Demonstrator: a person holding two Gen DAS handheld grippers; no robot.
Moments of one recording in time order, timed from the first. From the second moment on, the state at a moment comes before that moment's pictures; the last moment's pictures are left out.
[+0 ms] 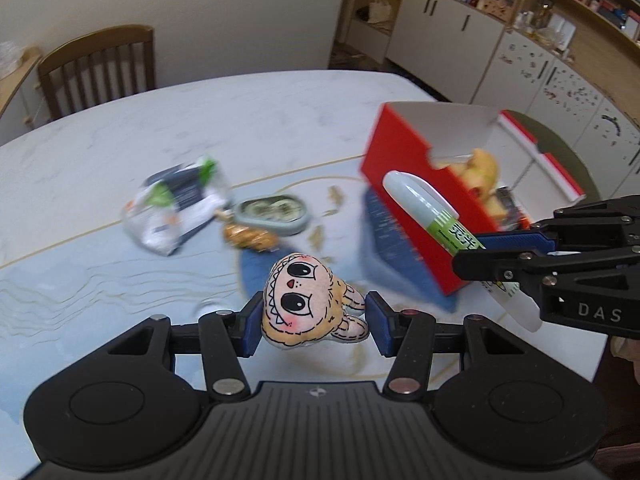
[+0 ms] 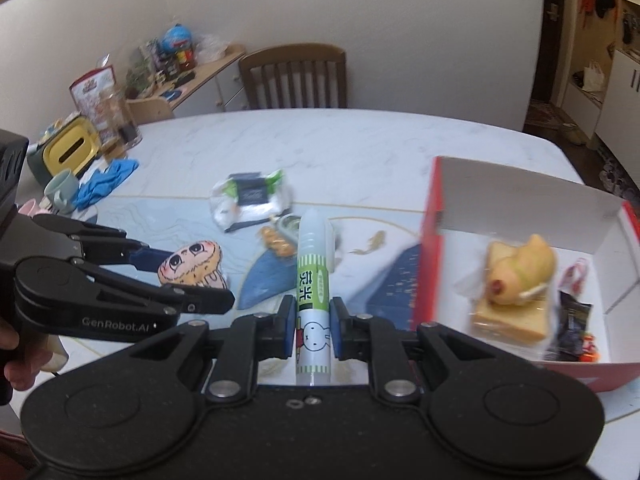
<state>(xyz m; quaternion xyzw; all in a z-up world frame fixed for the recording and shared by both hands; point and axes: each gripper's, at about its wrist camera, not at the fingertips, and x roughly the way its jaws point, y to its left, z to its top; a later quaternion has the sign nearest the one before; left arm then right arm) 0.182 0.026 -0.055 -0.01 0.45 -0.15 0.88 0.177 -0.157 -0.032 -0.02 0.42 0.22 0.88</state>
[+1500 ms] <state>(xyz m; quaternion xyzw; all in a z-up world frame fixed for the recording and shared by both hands) 0.296 -0.274 -0.066 0.11 0.46 -0.29 0.83 0.277 -0.390 -0.087 0.03 0.44 0.07 0.90</state>
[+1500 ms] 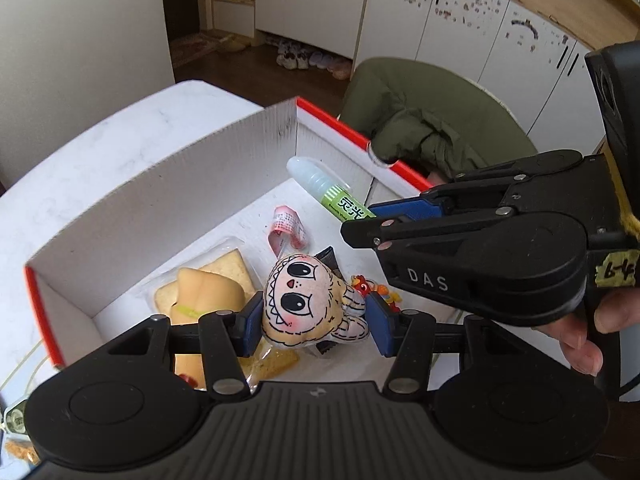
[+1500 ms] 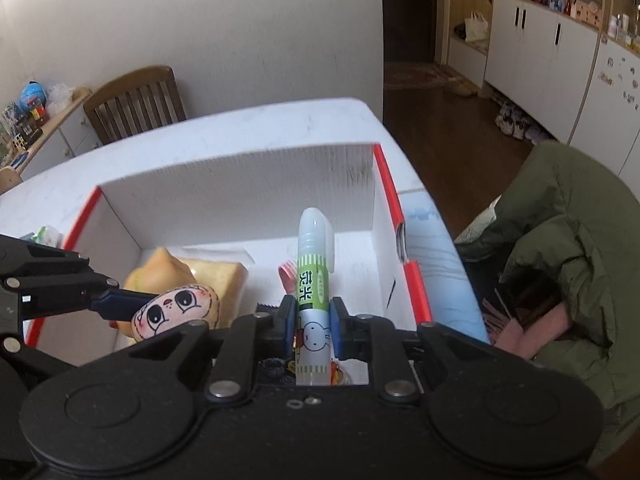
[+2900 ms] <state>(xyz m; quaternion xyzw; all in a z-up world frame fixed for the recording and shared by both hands) 0.273 -0.263 -0.052 0.08 0.43 -0.32 0.84 0.260 -0.388 -0.070 0.04 0.44 0.09 0.89</state>
